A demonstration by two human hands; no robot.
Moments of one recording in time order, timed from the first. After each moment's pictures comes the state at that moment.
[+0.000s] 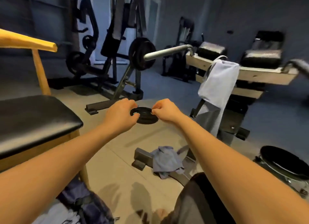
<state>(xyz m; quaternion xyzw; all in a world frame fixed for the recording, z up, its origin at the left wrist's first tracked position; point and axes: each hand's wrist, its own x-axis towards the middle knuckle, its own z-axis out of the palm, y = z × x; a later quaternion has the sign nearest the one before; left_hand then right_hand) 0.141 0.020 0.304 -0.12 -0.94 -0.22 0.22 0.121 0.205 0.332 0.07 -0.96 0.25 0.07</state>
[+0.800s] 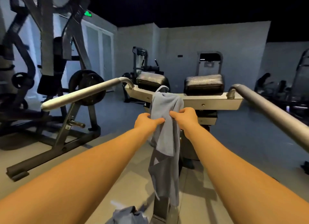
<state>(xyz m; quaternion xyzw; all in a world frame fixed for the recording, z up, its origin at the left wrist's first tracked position) -0.079 0.382 0.392 -0.15 -0.80 -0.59 -0.01 -0.024 0.526 0.413 -0.21 -0.80 0.49 0.29</state>
